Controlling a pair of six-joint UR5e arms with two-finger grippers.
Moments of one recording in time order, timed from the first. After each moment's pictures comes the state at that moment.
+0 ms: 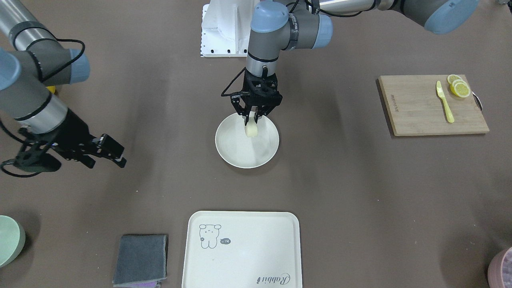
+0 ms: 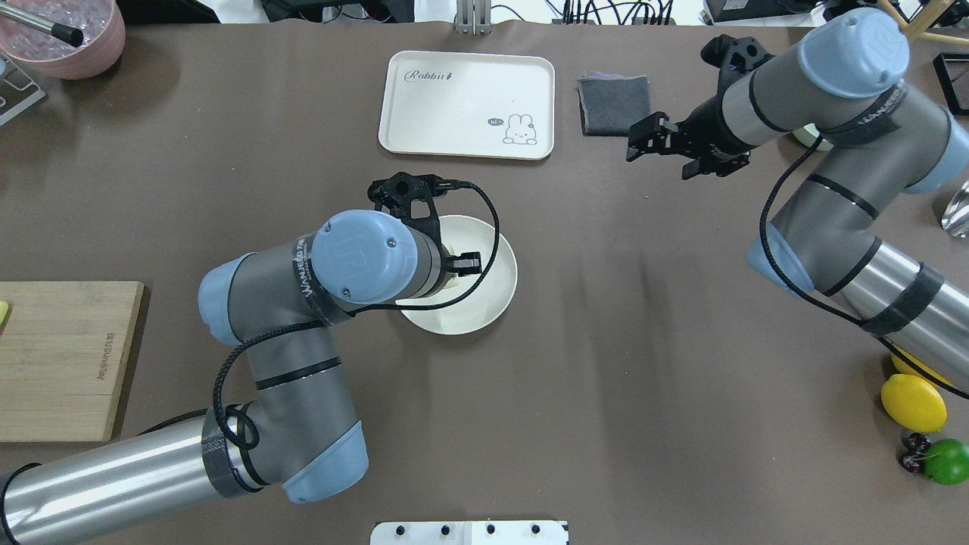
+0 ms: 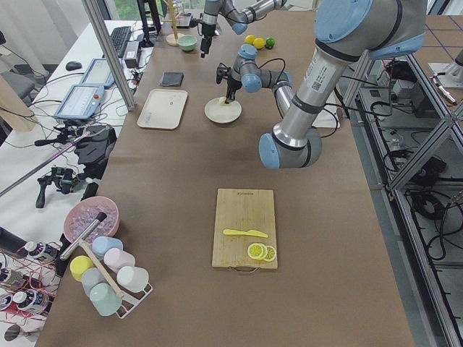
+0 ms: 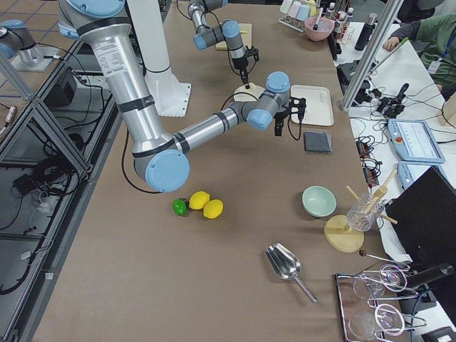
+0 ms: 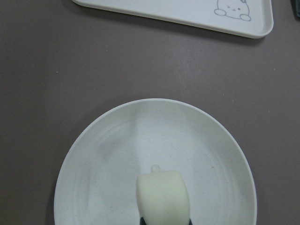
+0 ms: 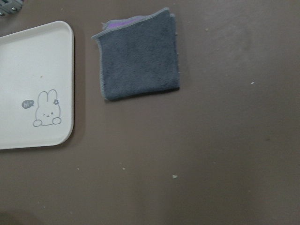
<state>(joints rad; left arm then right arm) -0.42 -2.28 -1.64 -1.76 -1.57 -1.36 1.03 -1.22 1.62 -1.09 2.25 1.10</state>
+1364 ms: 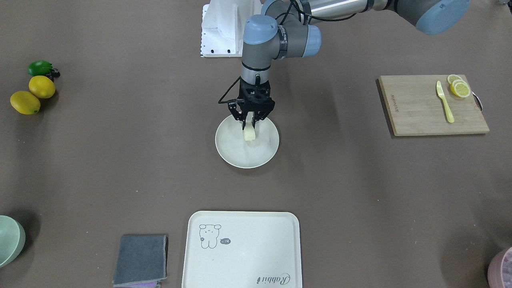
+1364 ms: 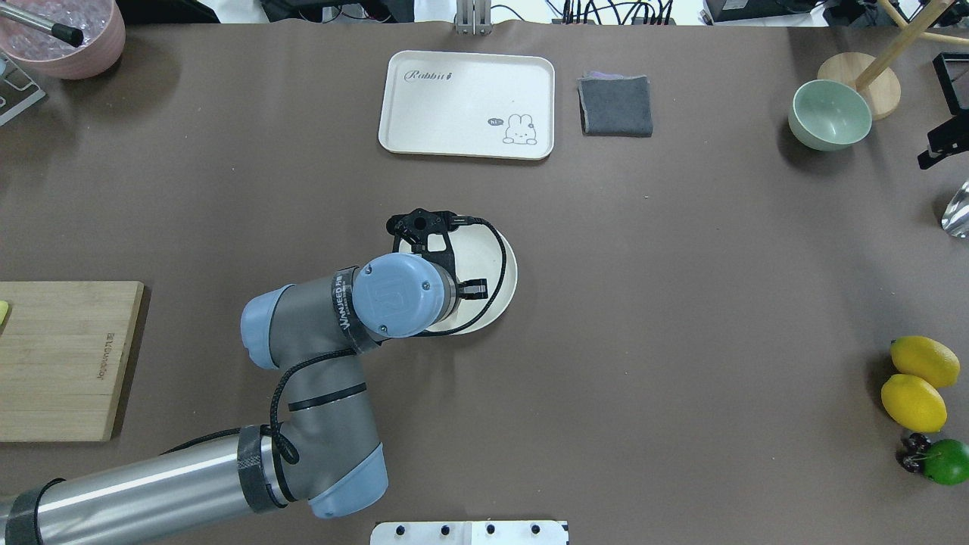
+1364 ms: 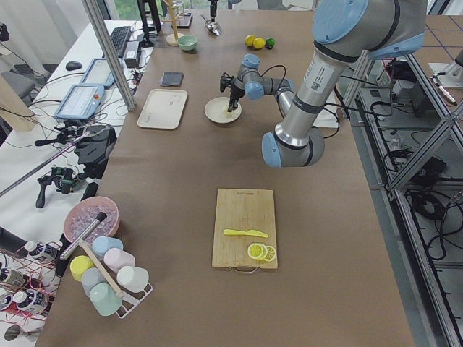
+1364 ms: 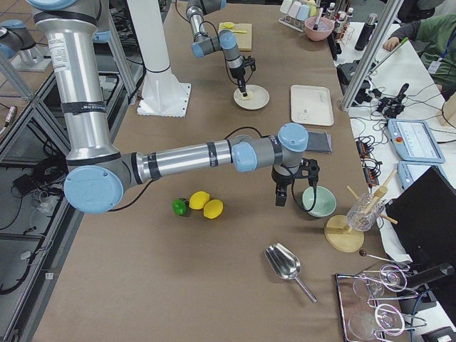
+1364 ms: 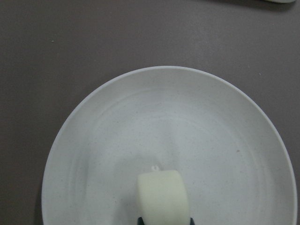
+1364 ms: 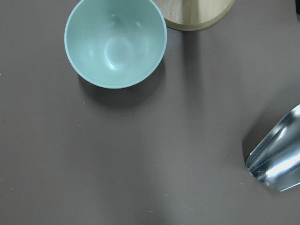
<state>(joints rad) -0.39 -2.30 -1.55 -1.81 -1.53 -1.38 1.40 -1.43 1.64 -1.53 2.34 0.36</state>
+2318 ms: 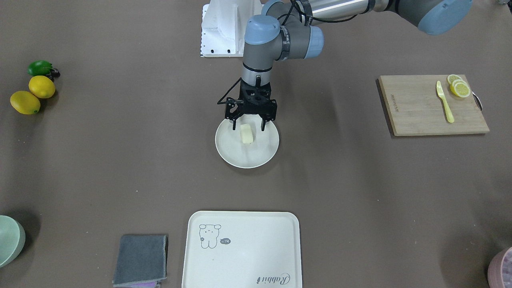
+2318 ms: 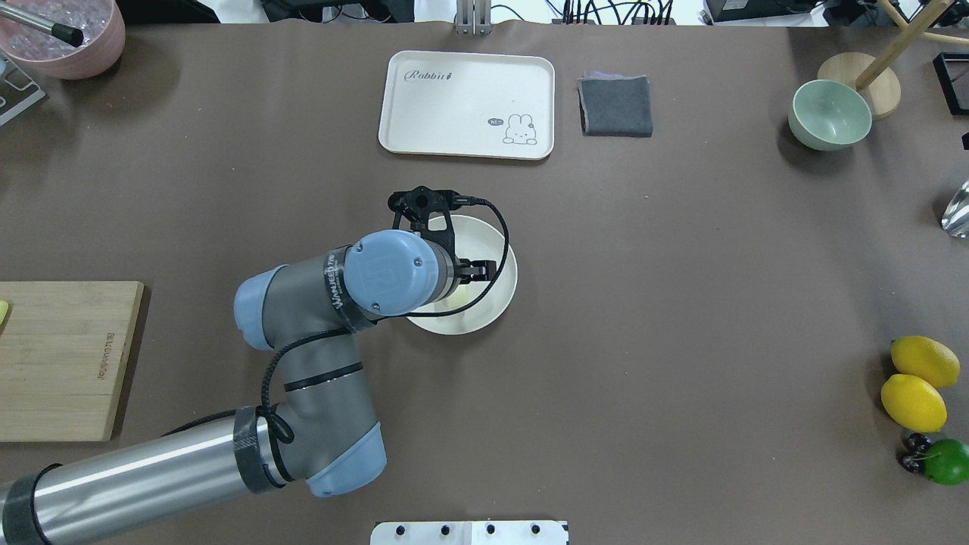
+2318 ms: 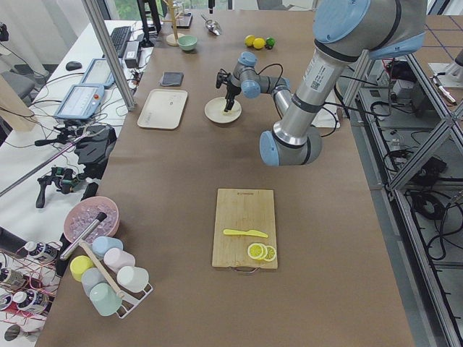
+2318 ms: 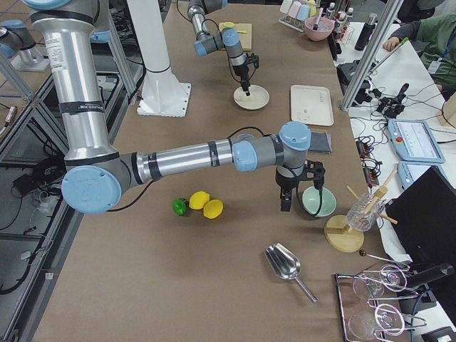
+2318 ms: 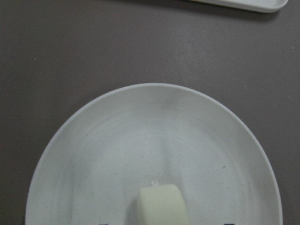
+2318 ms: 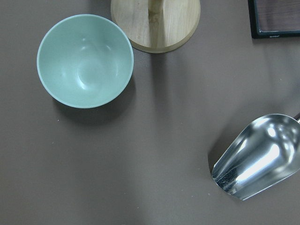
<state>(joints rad) -0.44 -2.28 -1.61 -1.81 -1.54 -1.27 1.42 -1.42 1.63 -1.54 2.27 0.35</state>
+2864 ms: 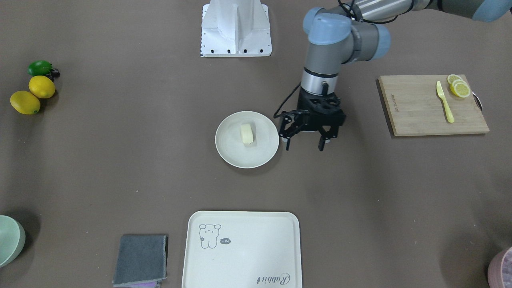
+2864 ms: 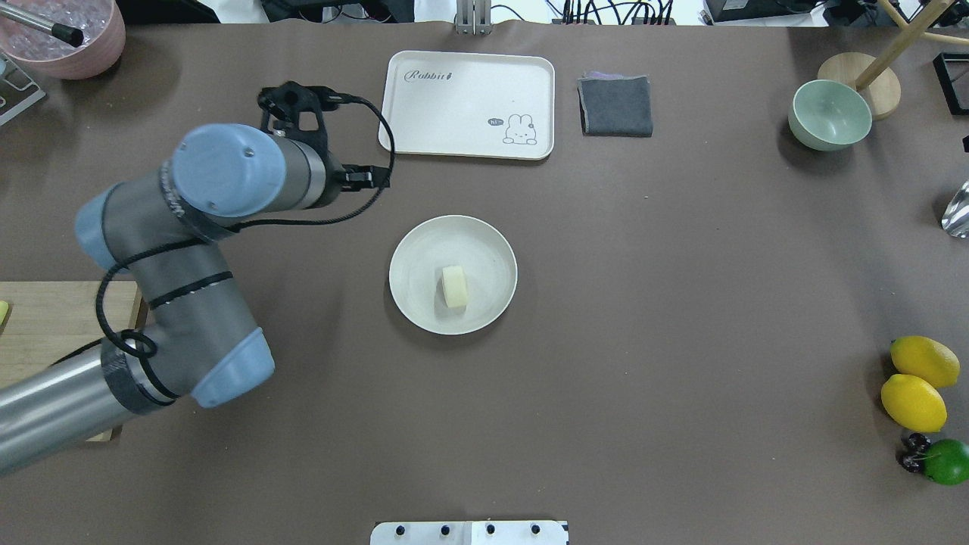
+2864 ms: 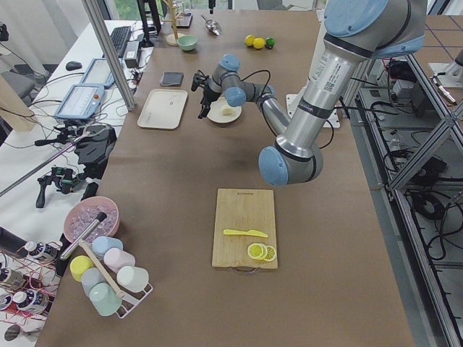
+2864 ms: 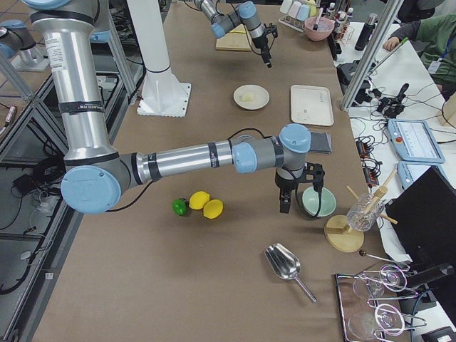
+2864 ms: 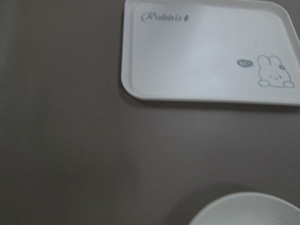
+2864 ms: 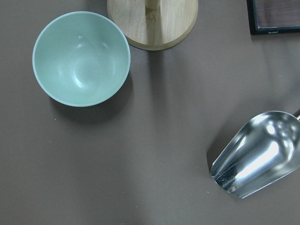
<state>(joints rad) -0.70 -2.08 -1.74 -1.89 -1.61 -1.15 1.42 -1.42 1.63 -1.54 2.28 0.35</state>
